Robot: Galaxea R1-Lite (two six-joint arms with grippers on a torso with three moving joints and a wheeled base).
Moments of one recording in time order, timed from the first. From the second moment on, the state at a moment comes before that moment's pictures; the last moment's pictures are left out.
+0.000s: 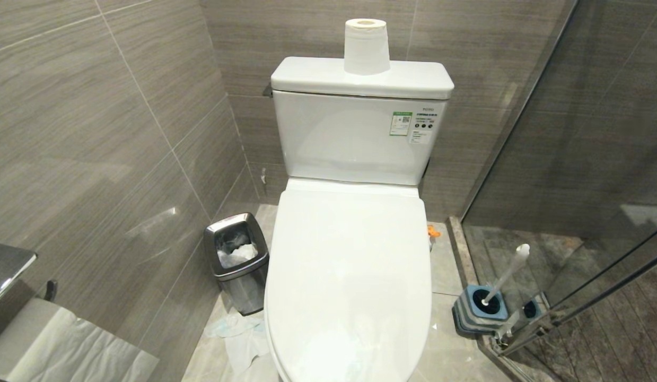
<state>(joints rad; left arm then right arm) 0.00 0.00 0.00 0.00 -0.01 0.10 0.01 0.00 0.00 0.01 0.00 -0.04</state>
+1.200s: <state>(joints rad) 0.00 0.00 0.00 0.00 -0.01 0.10 0.01 0.00 0.00 0.01 0.00 -0.04</state>
